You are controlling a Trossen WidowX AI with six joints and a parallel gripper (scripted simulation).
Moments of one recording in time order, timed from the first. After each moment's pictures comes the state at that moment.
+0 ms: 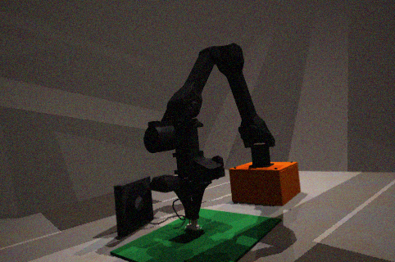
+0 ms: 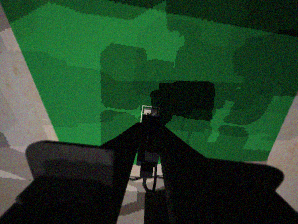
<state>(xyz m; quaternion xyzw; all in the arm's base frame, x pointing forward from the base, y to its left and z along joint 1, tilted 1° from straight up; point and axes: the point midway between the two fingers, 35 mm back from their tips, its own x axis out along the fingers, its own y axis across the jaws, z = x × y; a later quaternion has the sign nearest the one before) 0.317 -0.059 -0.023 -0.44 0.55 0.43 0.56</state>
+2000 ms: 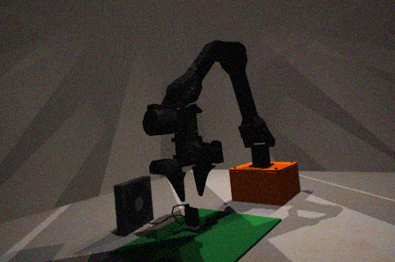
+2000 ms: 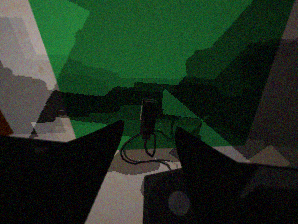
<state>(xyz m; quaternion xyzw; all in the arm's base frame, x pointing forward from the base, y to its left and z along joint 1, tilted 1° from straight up) 0.318 -0.059 0.012 -0.44 0.55 0.43 0.56</state>
